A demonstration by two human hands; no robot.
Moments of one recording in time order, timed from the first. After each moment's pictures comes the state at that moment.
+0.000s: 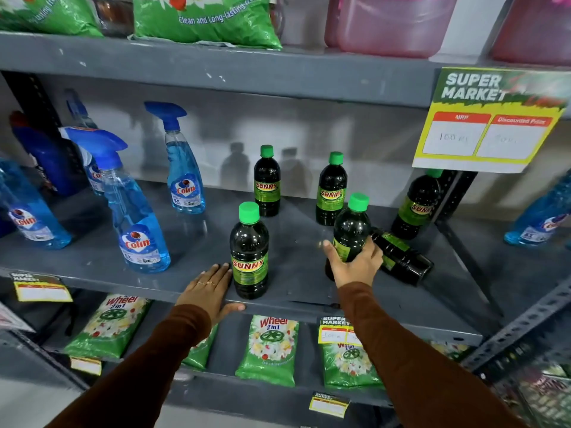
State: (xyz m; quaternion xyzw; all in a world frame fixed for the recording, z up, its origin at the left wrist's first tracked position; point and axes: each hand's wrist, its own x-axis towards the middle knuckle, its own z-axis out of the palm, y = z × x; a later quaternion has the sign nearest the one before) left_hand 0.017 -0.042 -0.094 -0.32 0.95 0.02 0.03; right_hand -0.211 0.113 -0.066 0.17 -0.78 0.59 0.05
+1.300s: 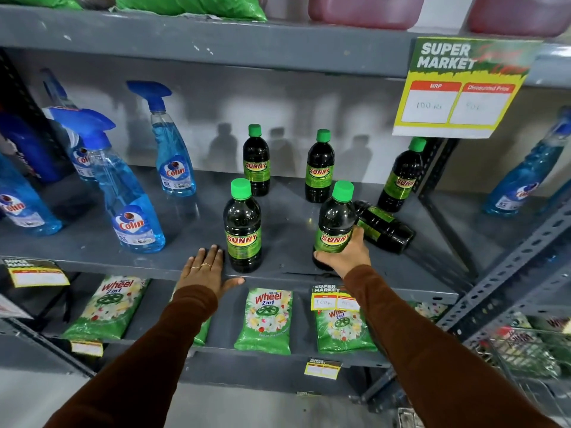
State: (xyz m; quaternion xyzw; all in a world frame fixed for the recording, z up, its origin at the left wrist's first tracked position) left_hand 0.016 -0.027 -0.102 -0.38 0.92 0.05 0.02; right_hand -0.201 0.157 -0.063 0.23 -0.81 0.53 -0.11
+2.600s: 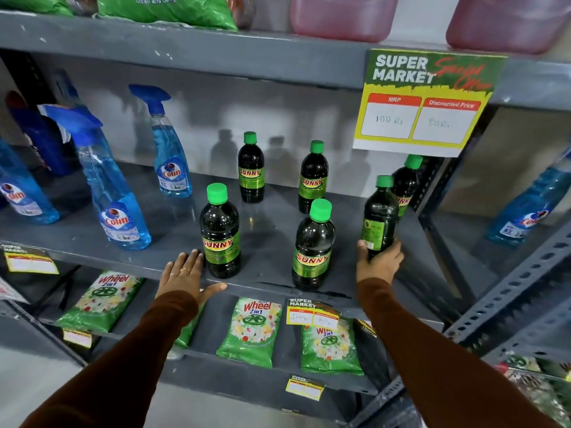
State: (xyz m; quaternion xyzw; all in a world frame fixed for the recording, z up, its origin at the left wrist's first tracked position) left_hand 0.009 -0.010 -0.110 -0.47 0.88 0.05 -0.01; right_hand -0.268 0.194 -0.068 0.15 -0.82 0.55 0.06
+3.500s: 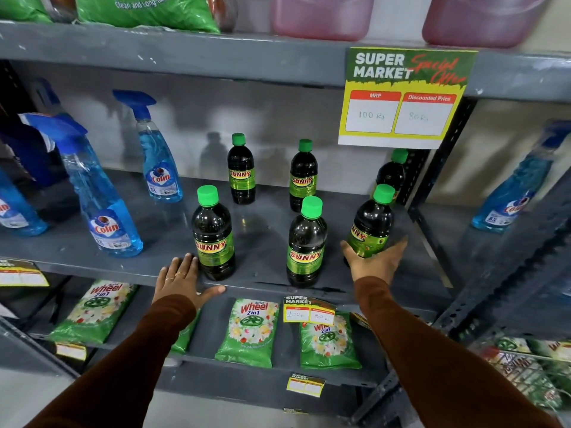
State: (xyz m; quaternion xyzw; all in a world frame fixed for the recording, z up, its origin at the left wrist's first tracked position) left_hand 0.005 -0.004 -0.110 -0.47 0.88 0.06 -0.03; right_hand -0.272 0.206 -0.075 0.07 -0.79 0.60 0.01
